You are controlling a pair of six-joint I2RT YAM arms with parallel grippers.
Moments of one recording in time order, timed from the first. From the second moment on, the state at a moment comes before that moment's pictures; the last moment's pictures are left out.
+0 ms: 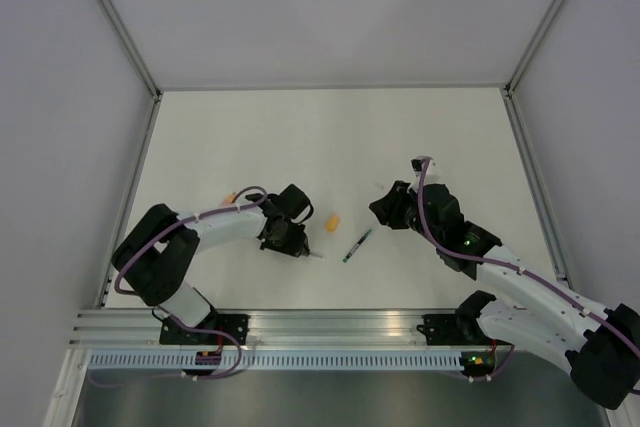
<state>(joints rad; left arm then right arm) -0.74 1.58 0.81 -0.62 0.03 -1.97 0.67 0.92 0.56 -0.07 0.08 0.65</state>
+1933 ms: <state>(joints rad) -0.74 0.83 0.33 0.17 0.22 -0.80 0.85 1.40 0.83 0.25 -0.24 0.51</state>
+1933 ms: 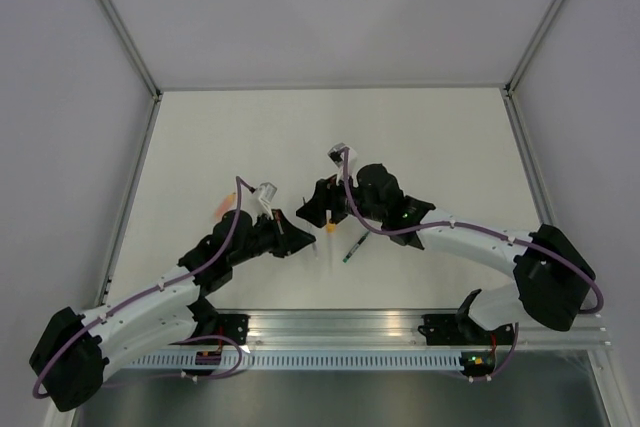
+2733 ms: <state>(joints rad) -0.74 0.86 0.32 0.27 0.32 -0.73 0.89 1.43 0.84 0.26 -0.16 0.59</state>
